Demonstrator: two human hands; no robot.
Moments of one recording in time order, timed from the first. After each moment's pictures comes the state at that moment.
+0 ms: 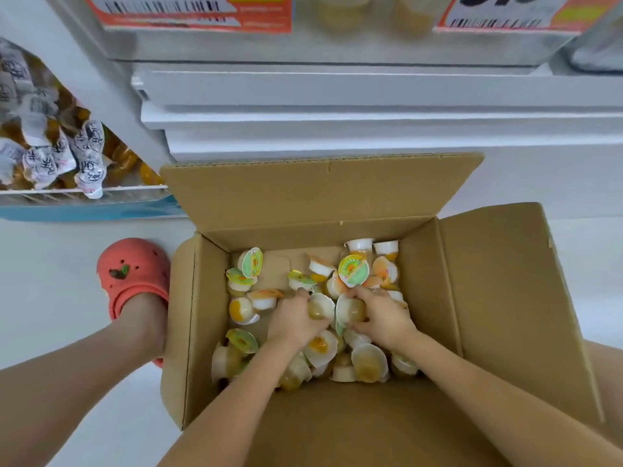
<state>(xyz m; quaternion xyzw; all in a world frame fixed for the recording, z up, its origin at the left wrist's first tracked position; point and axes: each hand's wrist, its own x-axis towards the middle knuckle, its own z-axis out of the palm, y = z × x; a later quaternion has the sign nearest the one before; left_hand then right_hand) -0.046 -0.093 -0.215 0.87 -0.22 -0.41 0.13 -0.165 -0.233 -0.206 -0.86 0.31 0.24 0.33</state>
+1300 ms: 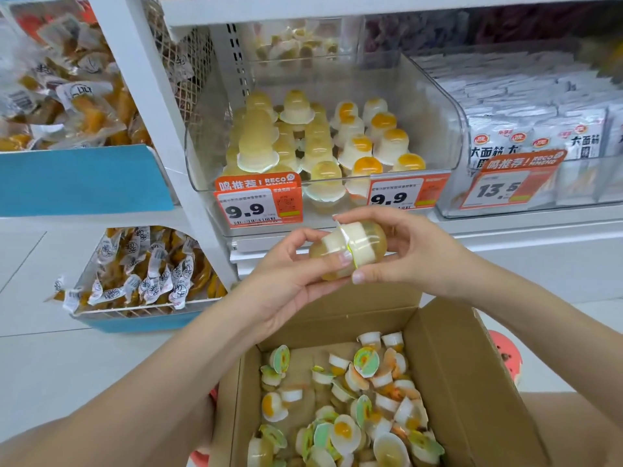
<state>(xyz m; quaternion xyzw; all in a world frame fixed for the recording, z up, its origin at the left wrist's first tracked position) 0.013 -0.112 0.129 0.51 -0.17 -0.50 0.68 -0.096 -0.262 0.140 -0.80 0.08 -0.08 0.60</state>
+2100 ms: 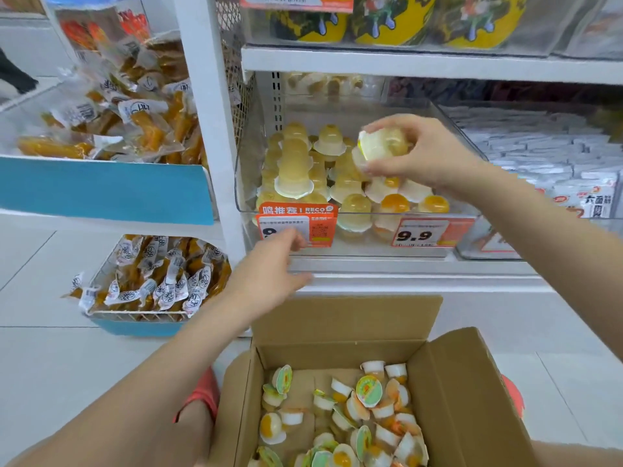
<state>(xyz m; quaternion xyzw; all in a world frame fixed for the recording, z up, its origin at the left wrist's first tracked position) 0.077 -0.087 0.130 0.87 -0.39 -0.12 0.28 0.006 -0.315 0.222 -0.88 0.16 -0.19 0.41</state>
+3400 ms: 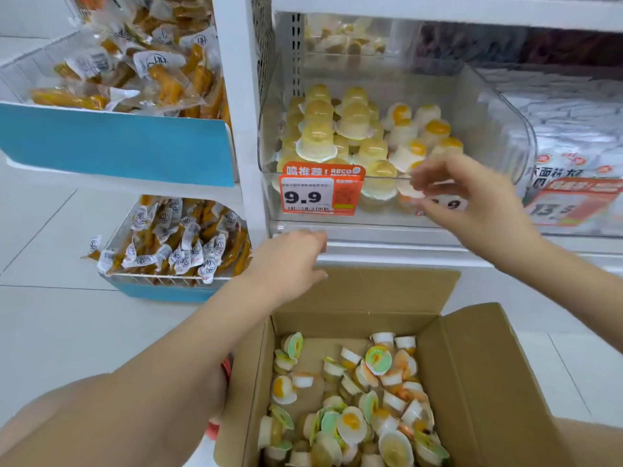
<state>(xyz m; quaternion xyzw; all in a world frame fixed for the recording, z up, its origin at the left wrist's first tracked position) 0.071 -0.077 0.105 0.87 -0.47 -0.09 0.07 -0.063 -0.278 0.157 -0.92 0.06 -0.25 0.30</state>
